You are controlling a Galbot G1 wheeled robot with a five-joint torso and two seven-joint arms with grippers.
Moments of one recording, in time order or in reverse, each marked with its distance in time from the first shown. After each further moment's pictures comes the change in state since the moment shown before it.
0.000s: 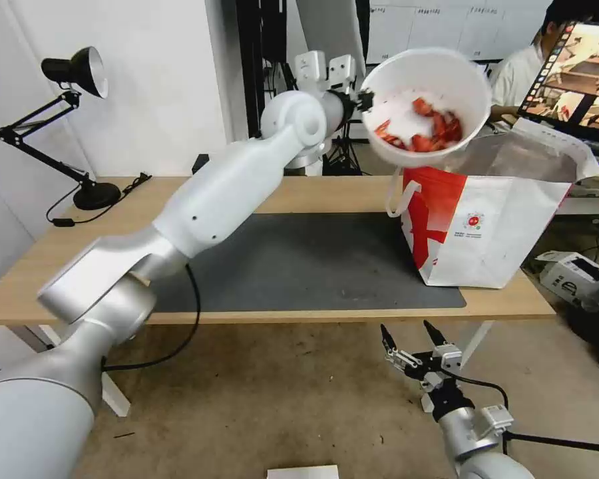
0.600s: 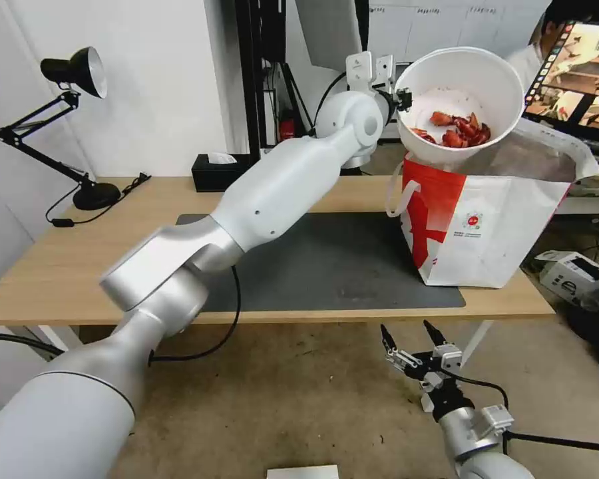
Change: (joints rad) left arm -0.016 -0.147 0.027 0.145 0.161 -0.075 -0.087; right arm 0.000 0.000 0.000 0.000 0.000 0.000 0.000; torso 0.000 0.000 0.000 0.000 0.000
